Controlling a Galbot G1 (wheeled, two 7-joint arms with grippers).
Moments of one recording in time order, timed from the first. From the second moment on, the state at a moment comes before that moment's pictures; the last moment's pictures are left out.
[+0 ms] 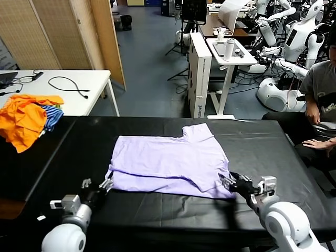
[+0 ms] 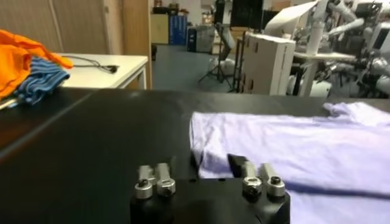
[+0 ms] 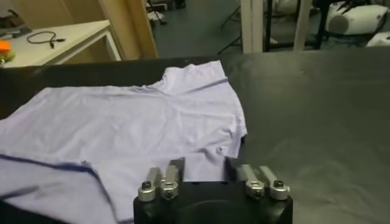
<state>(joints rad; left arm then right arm) 1.56 -1.30 -0.64 -2.10 -0.35 0.41 -0.05 -1.56 1.00 0.60 2.24 0.72 -0.72 0.10</state>
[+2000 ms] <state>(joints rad) 1.96 -1.25 -0.74 -2.27 -0.26 0.41 -0.03 -1.79 0.91 0.63 2.38 0.68 -0.74 0.13</state>
